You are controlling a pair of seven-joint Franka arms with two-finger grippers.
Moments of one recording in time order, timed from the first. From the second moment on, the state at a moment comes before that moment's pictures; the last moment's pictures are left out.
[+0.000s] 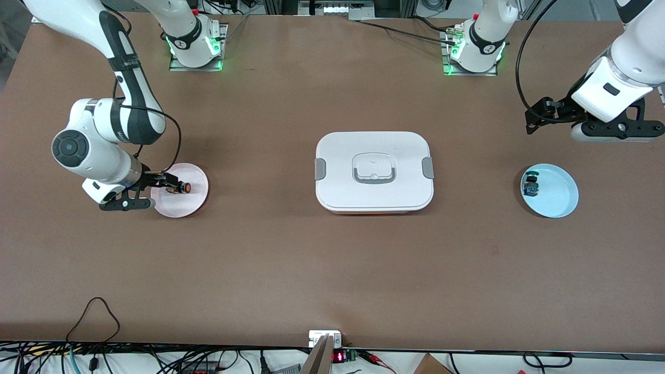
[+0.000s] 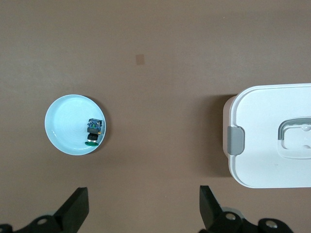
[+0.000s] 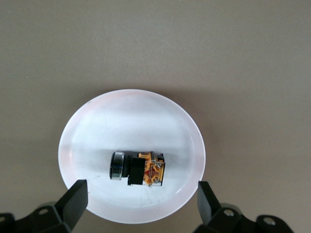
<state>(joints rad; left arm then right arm) -0.06 -0.04 -0.06 -1.70 0.01 1.64 -0.13 0.20 0.35 -0.16 -2.02 0.01 2.28 -0.04</state>
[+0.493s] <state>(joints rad) -0.06 -0.04 -0.06 -1.70 0.01 1.64 -0.13 0.20 0.41 -0.16 -2.03 0.01 2.29 -0.04</state>
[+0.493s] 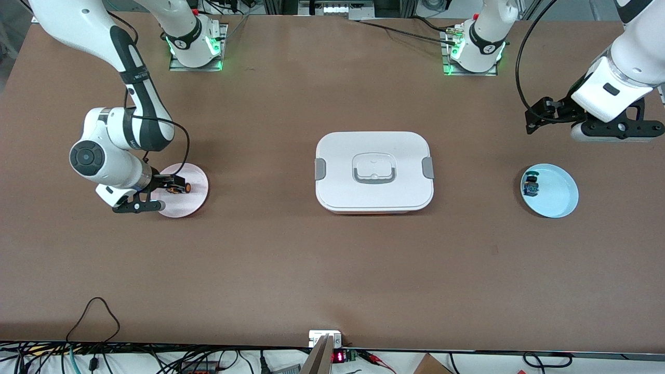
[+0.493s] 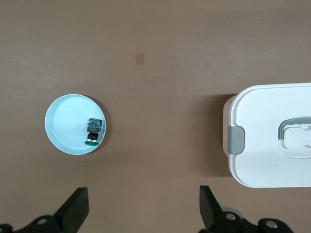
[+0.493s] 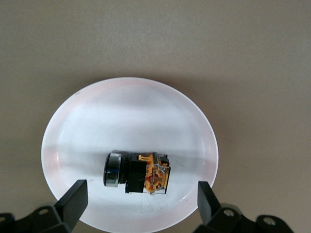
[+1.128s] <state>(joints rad) -0.06 -0.04 -0.06 -1.70 0.01 1.64 -0.13 0.21 0.46 -0.15 -2.10 0.01 2.40 -0.04</state>
